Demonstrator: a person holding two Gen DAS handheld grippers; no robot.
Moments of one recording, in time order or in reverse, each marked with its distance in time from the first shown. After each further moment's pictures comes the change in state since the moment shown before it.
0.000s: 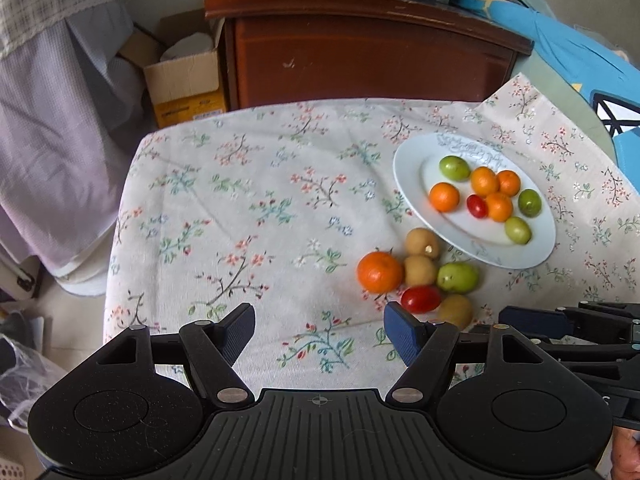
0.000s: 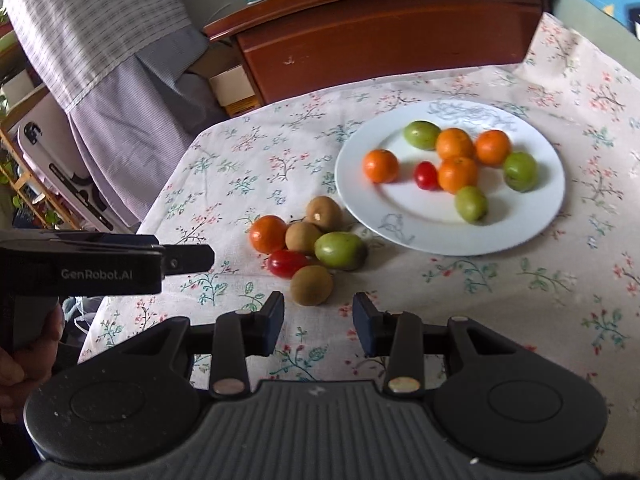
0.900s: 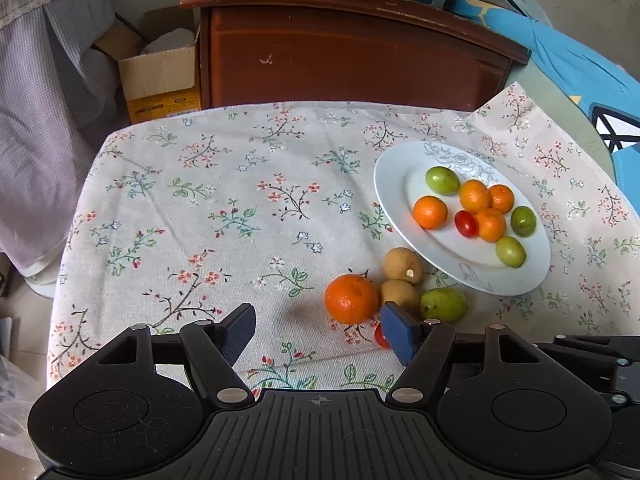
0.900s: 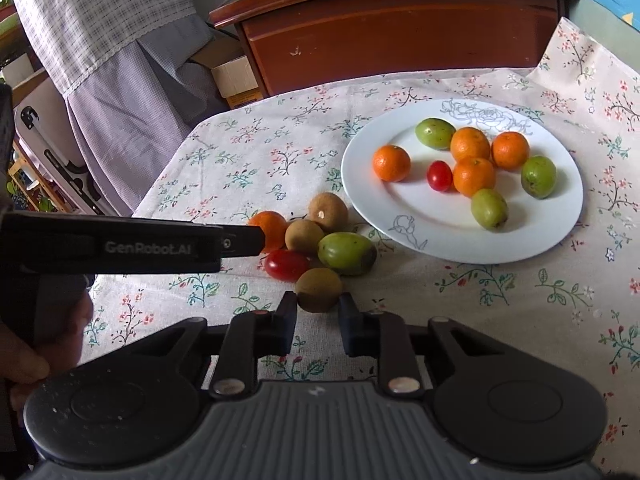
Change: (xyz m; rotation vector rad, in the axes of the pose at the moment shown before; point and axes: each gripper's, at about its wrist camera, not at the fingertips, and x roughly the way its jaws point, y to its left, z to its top) left arm 0.034 -0.014 0.007 -0.027 -0.027 -0.062; right arm 0.017 0.004 -0.001 -0.034 -0.003 -0.019
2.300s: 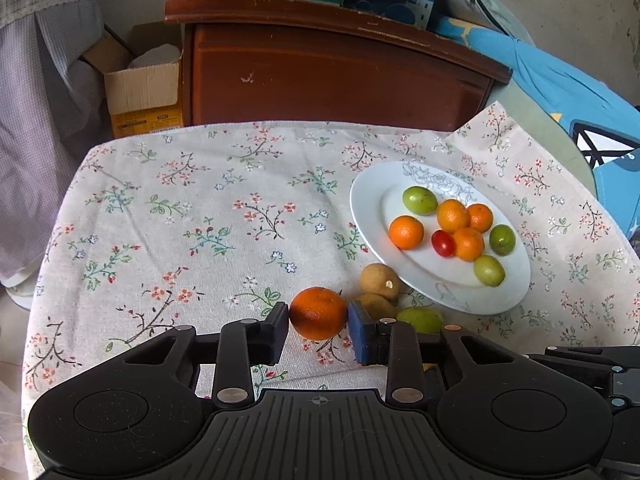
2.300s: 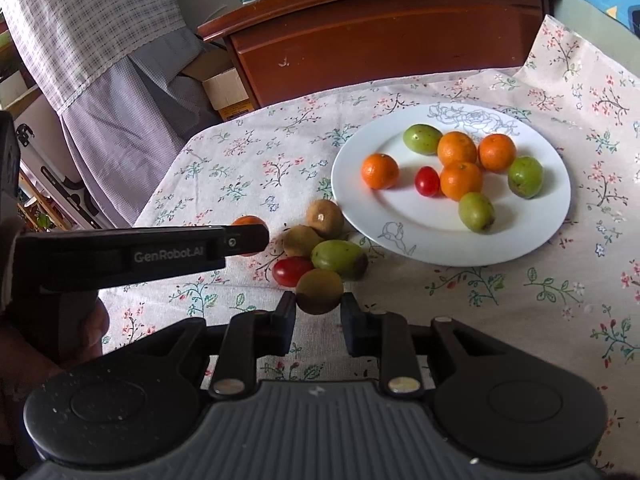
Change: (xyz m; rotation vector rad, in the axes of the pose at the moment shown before) left arm -0.005 -0.005 0.001 -0.009 -0.079 -0.058; right arm -0.006 -0.004 0.003 0.038 -0.019 -0.007
